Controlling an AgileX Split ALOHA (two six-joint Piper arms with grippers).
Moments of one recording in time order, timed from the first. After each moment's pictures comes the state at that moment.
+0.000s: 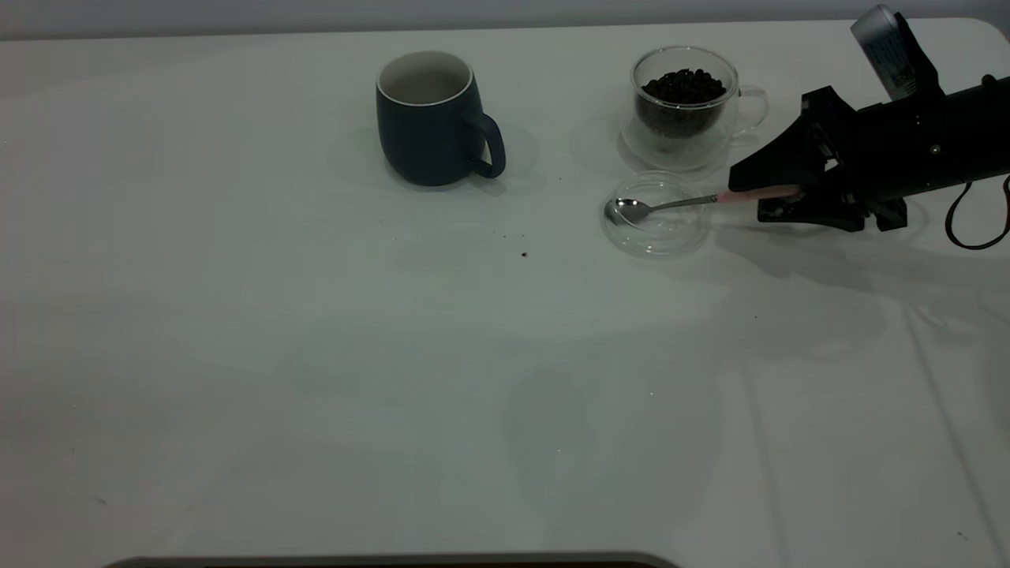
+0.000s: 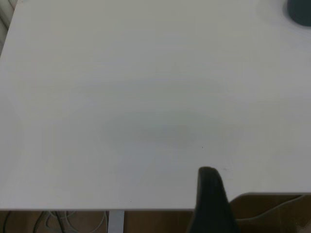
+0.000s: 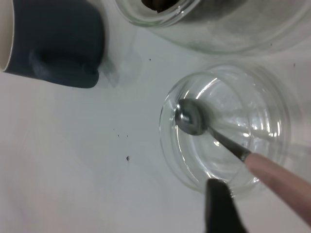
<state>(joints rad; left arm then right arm) -0.05 -0.02 -0.49 0.06 1.14 -0.04 -0.11 2.48 -1.15 1.66 0.82 -1.49</state>
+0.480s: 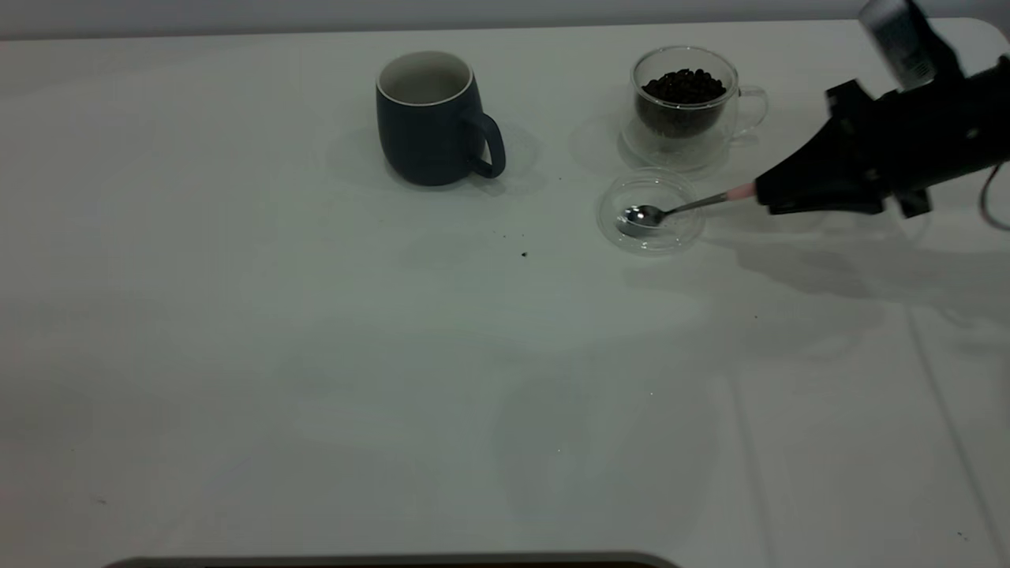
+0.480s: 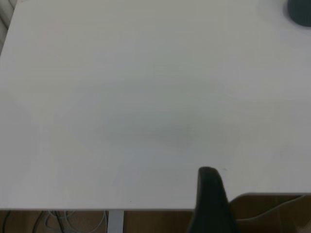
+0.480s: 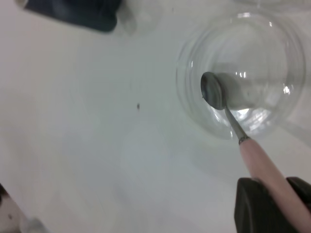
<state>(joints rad) -0.05 -0.02 -0.49 0.06 1.14 -0.04 -0.14 2.39 -1.15 1.38 0.85 -1.39</state>
